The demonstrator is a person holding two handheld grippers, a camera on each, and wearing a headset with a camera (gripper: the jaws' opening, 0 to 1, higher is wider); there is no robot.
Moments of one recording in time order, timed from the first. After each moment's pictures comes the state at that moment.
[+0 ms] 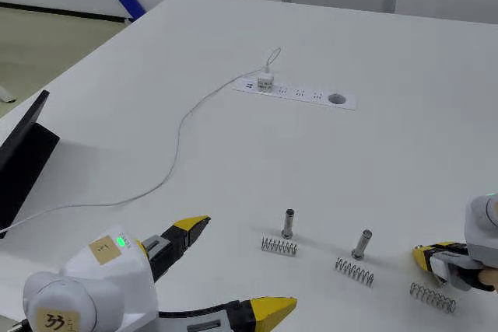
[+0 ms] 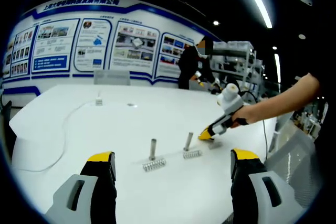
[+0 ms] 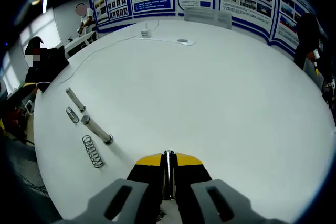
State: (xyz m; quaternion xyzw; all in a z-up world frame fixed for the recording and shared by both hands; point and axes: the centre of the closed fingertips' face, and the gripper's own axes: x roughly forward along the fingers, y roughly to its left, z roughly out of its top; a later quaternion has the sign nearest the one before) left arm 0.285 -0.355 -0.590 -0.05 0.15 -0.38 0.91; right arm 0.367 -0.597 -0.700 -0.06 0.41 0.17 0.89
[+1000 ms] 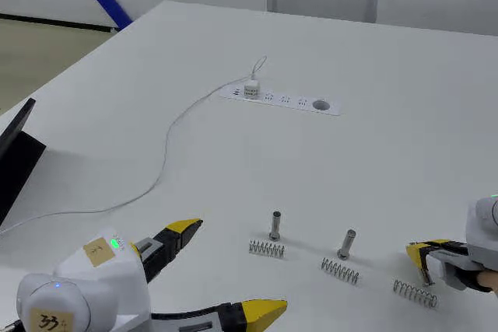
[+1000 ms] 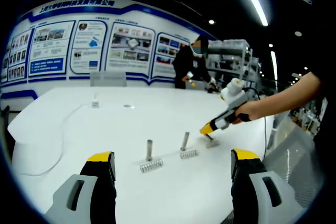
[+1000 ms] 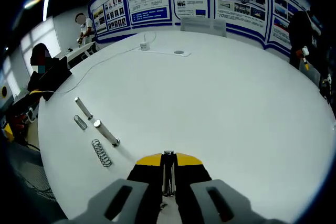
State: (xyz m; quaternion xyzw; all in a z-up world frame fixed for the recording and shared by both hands) left arm 0.281 -0.360 -0.589 -0.04 0.14 -0.39 0.91; right arm 0.361 -0.602 -0.679 -0.04 0.38 0.16 0.91
